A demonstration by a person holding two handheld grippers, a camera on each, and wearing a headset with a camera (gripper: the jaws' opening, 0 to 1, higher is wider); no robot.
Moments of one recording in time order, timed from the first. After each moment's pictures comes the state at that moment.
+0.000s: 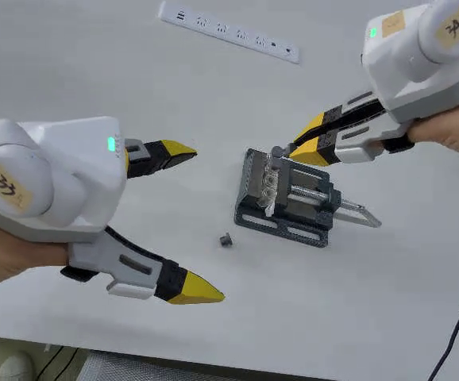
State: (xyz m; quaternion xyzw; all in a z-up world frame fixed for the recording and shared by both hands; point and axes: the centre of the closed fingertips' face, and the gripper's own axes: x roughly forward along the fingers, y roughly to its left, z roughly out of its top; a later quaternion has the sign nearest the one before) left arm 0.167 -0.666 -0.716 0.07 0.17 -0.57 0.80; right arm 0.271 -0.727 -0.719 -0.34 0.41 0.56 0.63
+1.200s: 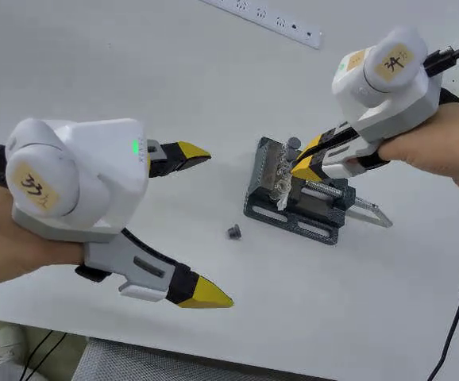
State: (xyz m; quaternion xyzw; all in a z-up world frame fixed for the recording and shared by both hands) left arm 0.168 -0.668 -0.726 0.03 0.18 -0.58 0.80; right arm 0.280 -0.736 -0.777 -0.35 0.49 0.51 0.62
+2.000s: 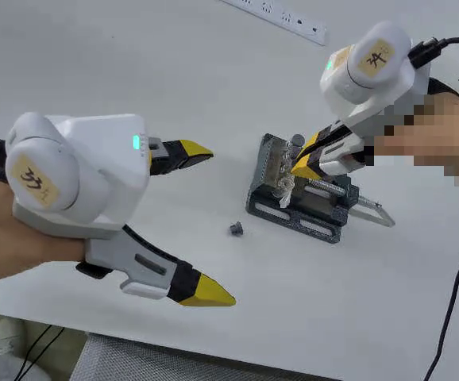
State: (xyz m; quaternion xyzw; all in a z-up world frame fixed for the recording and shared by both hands) left arm 0.169 -0.668 -0.729 0.02 0.18 -0.57 0.80; right arm 0.280 -0.736 -0.784 -0.38 0.50 0.50 0.59
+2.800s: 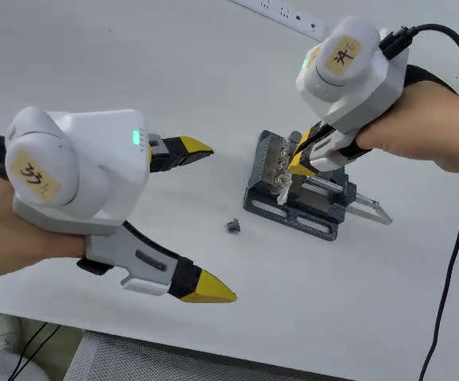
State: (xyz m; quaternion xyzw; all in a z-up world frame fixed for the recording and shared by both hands) left arm 0.169 -0.672 -0.728 0.01 0.18 -0.58 0.80; right arm 0.282 -0.735 -0.787 -0.44 0.51 0.49 0.55
